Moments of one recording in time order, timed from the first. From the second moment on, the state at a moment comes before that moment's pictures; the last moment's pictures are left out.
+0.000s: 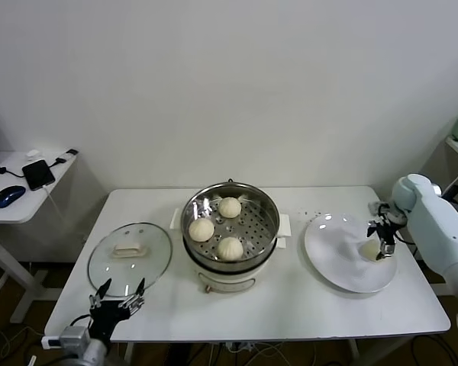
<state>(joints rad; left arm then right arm) 1.63 -1.61 -0.80 -2.10 -0.05 0.34 0.25 -0.15 0.94 -0.11 0.65 -0.74 0.14 -1.35</state>
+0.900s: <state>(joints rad) 1.63 -1.61 -0.80 -2.09 -0.04 0.34 0.25 -0.15 0.94 -0.08 0.62 -0.75 0.12 -1.32</state>
